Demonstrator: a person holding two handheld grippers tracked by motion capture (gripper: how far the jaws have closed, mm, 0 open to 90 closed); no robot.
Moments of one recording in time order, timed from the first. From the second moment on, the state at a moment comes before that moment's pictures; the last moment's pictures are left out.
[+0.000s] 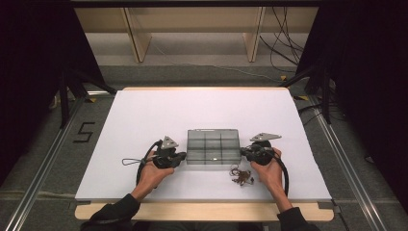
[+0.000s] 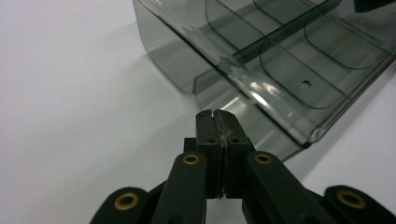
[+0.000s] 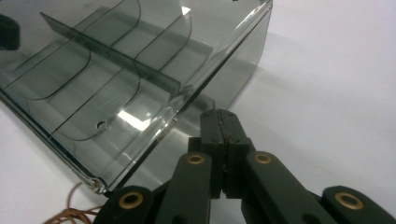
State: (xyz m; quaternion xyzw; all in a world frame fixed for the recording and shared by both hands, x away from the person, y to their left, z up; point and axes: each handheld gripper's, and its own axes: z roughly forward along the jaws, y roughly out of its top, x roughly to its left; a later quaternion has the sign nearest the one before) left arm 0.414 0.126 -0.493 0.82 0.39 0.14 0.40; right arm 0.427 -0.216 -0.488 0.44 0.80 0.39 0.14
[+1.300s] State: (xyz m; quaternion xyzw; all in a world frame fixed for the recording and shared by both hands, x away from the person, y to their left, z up) left arm 0.389 0.167 -0.490 0.82 0.39 0.16 0.40; right arm 0.396 -0.169 -0.476 0.41 0.82 0.36 0.15
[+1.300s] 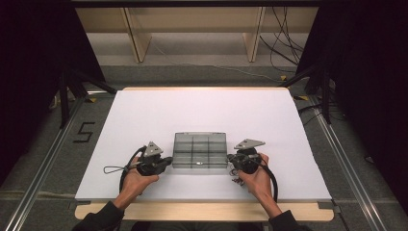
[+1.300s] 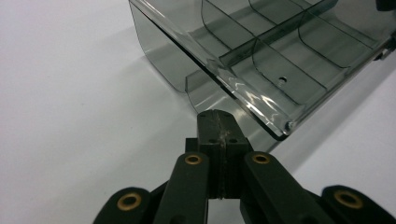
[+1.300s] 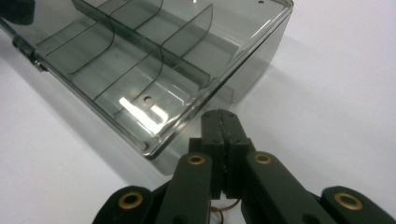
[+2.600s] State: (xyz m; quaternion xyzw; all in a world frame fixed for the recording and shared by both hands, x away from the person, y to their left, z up) left arm 0.346 0.179 -0.490 0.82 0.37 0.16 0.40; right arm 0.354 -0.163 -0.477 0.40 0.83 0.38 0.13
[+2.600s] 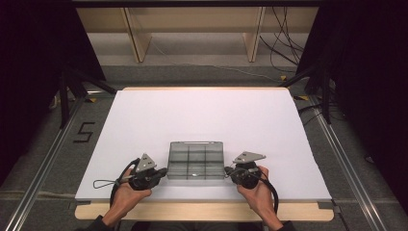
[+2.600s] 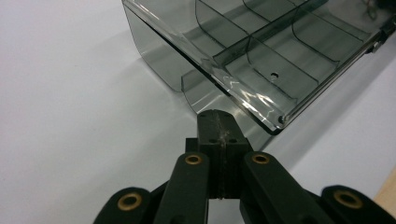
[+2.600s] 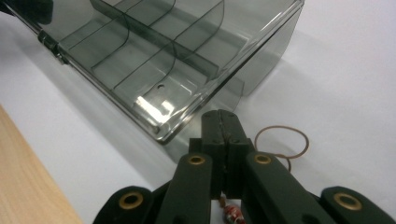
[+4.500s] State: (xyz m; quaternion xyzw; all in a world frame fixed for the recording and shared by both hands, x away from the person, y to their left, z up) left arm 0.296 0.171 -0.488 0.82 0.36 0.16 0.41; right arm 0.302 -0.179 -0.481 0.40 0.82 0.40 0.11
